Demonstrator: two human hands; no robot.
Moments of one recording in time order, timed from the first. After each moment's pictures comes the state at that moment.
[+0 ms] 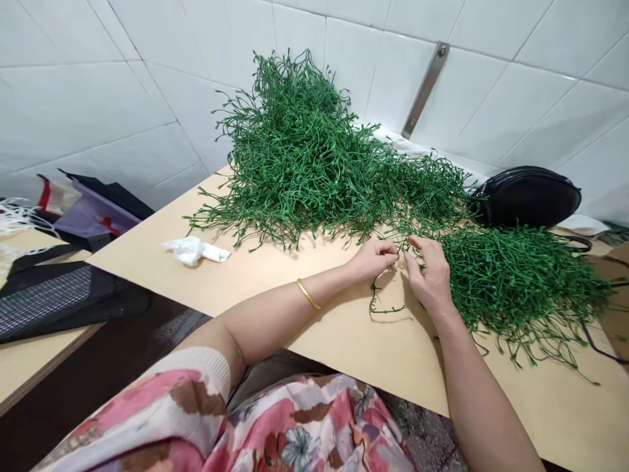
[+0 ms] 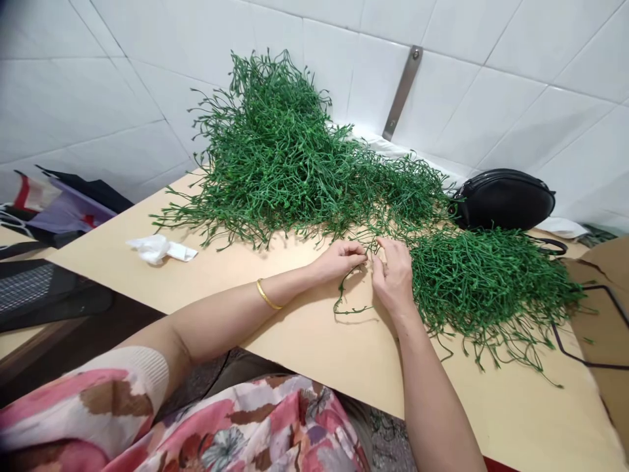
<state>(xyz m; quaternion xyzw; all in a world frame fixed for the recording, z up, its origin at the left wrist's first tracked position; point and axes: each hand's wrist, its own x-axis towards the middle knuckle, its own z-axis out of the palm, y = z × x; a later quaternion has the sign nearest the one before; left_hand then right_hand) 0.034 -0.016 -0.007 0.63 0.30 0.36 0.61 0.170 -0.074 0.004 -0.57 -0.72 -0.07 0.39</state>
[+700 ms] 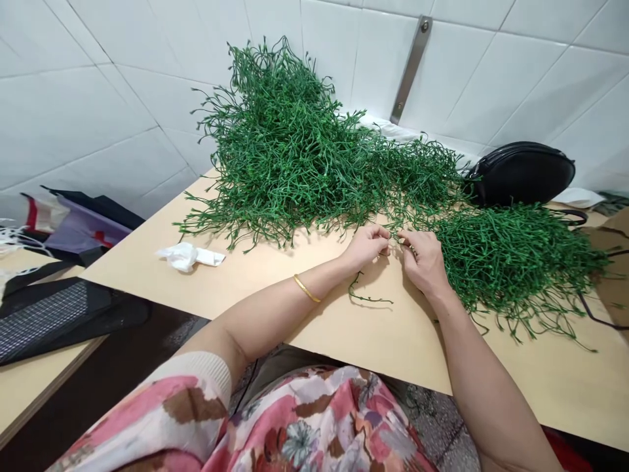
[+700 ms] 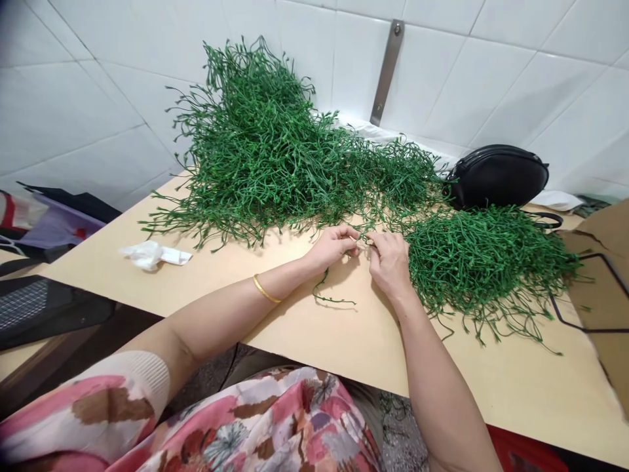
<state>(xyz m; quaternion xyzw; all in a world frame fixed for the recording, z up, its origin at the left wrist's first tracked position) 0.035 -0.017 0.001 0.53 0.36 0.38 0.66 0.177 -0.070 -0.007 -0.61 -0.72 -0.06 0.31</state>
